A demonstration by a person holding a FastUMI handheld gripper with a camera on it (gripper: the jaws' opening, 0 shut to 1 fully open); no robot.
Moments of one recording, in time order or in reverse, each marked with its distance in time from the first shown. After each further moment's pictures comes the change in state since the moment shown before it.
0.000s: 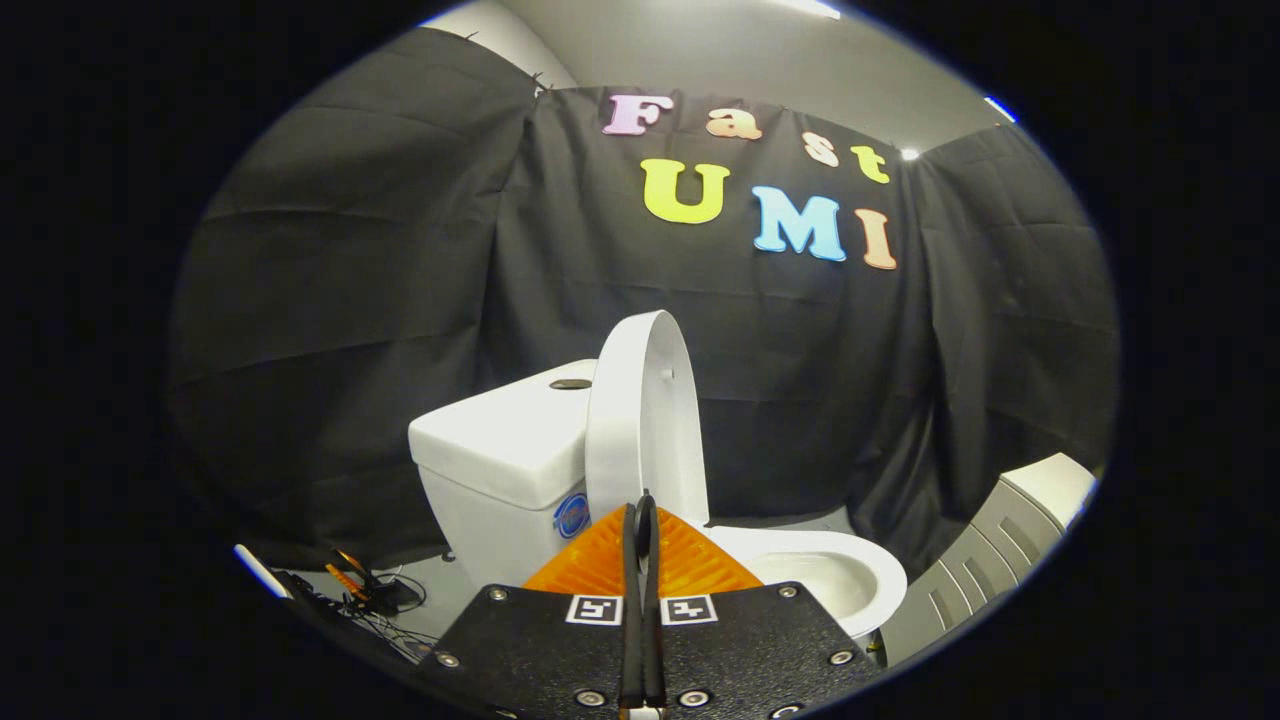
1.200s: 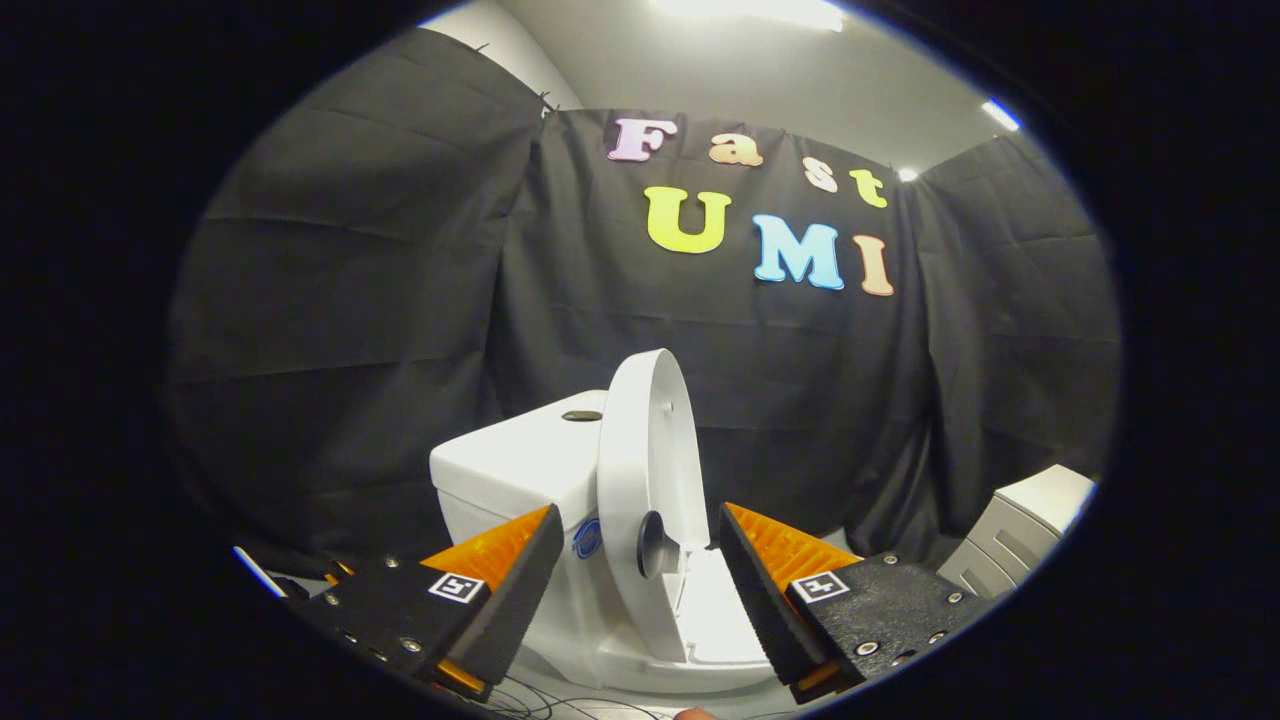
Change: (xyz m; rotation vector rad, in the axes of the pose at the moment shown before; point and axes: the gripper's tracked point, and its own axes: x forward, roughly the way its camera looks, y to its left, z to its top) arm -0.015 0.002 0.020 0.022 -0.080 -0.015
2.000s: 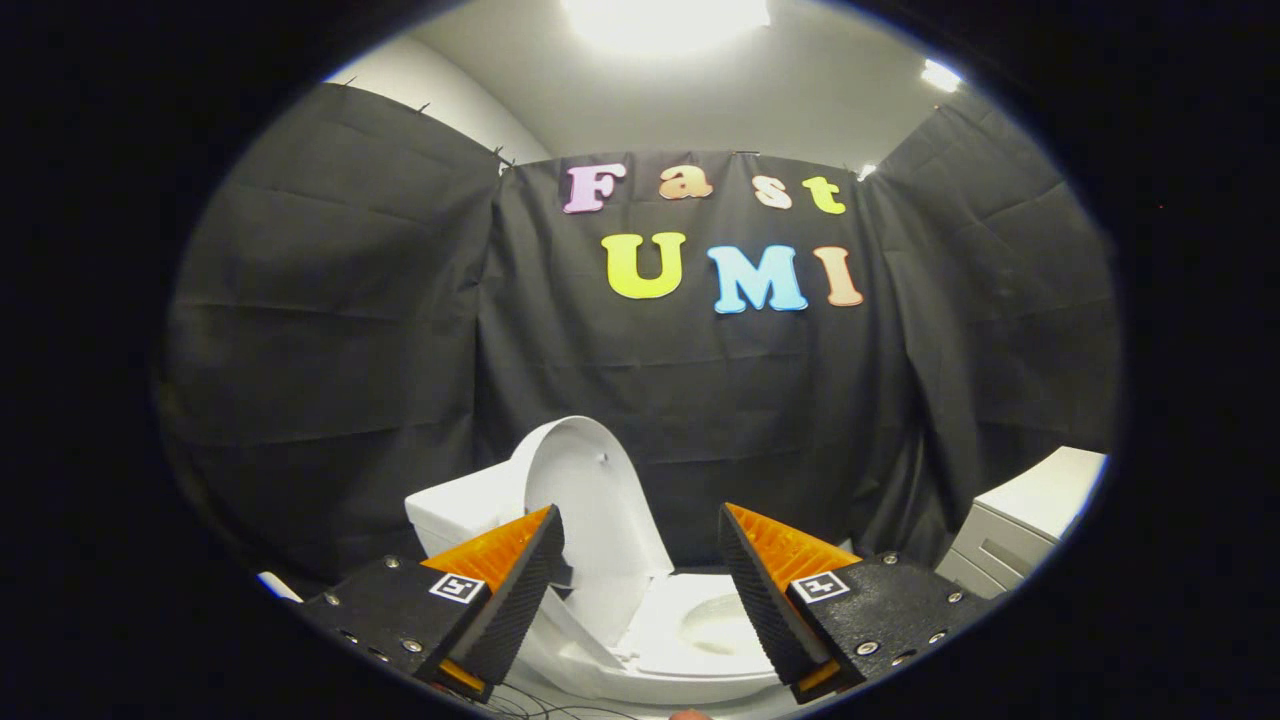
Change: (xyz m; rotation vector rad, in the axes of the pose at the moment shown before) arm -0.061 -0.146 0.049 0.129 -0.124 0.012
